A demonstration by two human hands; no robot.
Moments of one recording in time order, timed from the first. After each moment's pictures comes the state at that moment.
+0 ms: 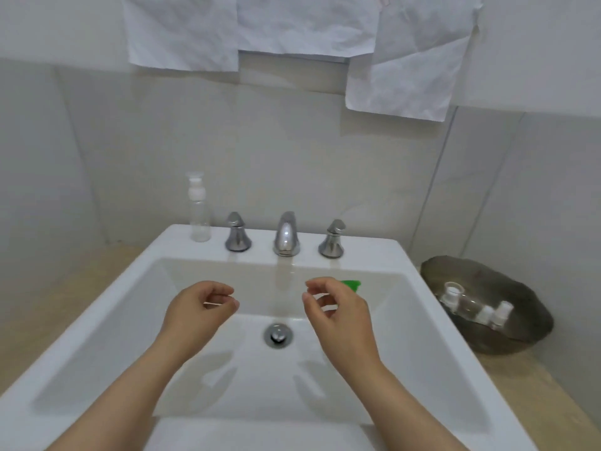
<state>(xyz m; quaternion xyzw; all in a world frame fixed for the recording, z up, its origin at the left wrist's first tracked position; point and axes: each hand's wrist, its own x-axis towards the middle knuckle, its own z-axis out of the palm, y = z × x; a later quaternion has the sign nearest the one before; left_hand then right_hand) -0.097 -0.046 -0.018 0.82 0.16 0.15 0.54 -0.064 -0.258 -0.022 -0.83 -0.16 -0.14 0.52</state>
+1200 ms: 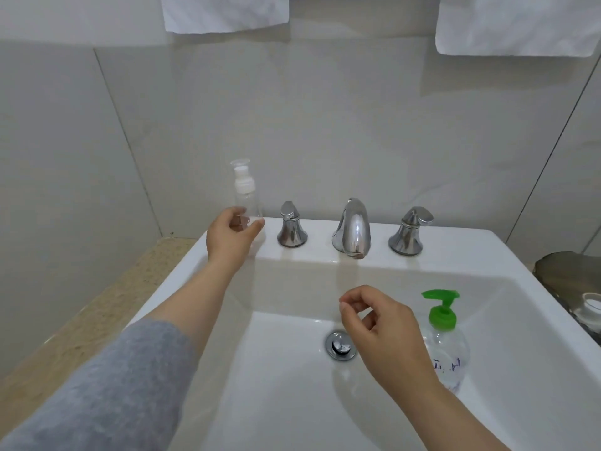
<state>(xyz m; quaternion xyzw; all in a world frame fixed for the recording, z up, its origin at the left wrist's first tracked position) 0.056 0.048 -0.026 0.78 0.20 0.32 0.51 -0.026 -0.213 -0.049 -0.84 -0.18 -0.09 0.51</state>
